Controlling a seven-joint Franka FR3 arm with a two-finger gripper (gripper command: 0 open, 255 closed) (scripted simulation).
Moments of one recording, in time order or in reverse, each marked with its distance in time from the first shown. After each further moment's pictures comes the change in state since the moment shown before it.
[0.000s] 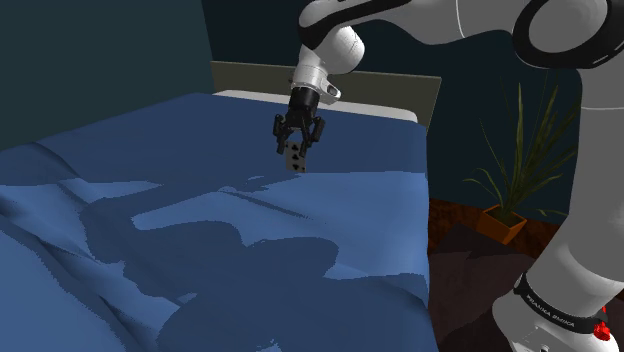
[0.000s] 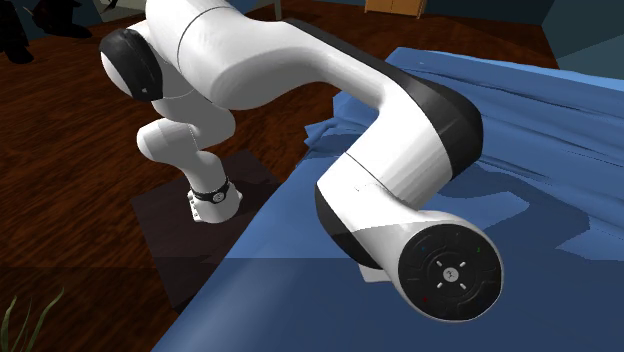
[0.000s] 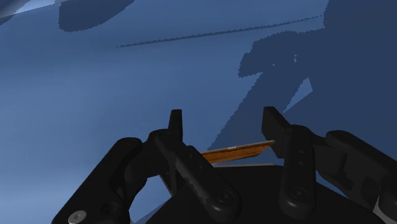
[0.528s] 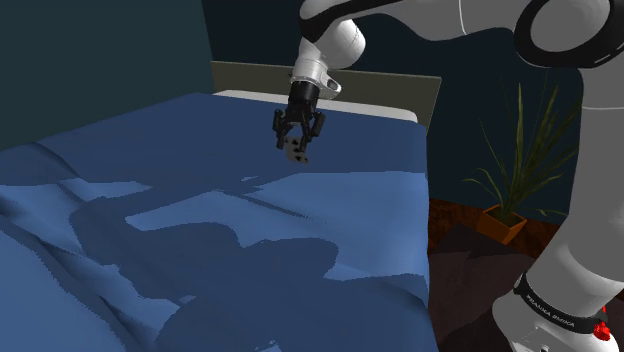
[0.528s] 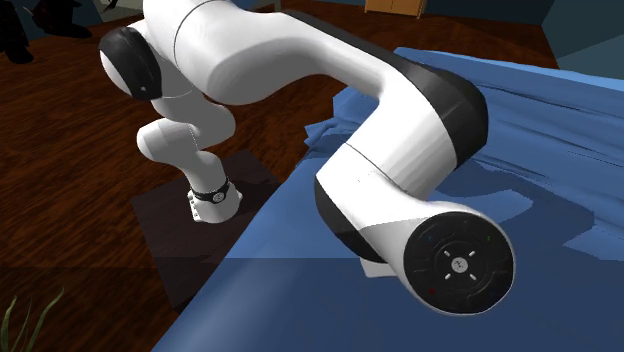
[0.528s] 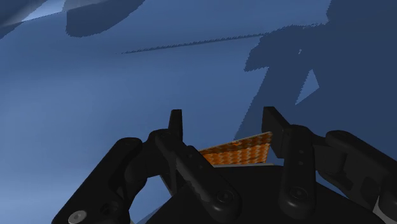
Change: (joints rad) arm -0.002 -0.006 0.001 0.027 -0.001 -0.029 0.019
